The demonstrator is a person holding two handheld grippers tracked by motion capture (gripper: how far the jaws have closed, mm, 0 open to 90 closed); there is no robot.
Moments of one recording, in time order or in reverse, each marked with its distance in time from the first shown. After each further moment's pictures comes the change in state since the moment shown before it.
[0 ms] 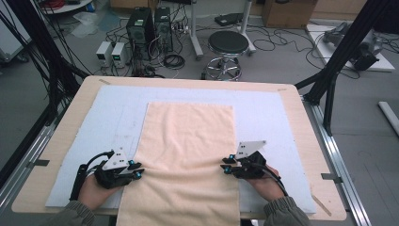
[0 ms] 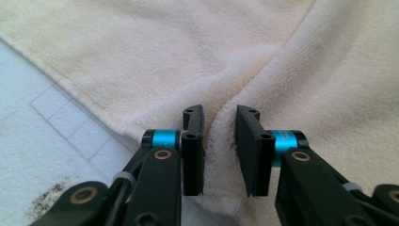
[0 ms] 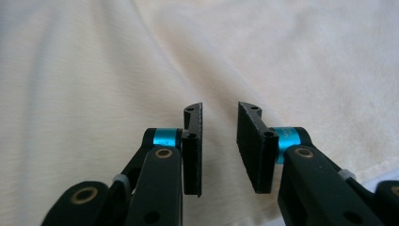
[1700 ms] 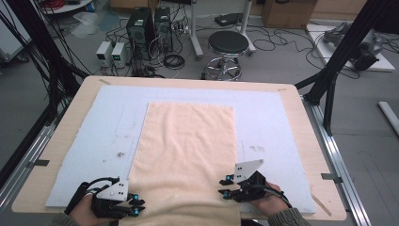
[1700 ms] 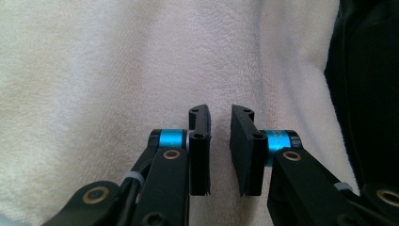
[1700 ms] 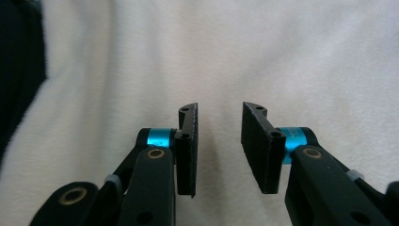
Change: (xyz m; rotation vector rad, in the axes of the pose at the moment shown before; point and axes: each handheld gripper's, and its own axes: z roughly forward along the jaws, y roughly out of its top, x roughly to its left) left arm -0.049 -0.016 -0.014 0.088 -0.369 0.150; right arm 0.043 -0.009 -0.001 0.076 0.123 -0.079
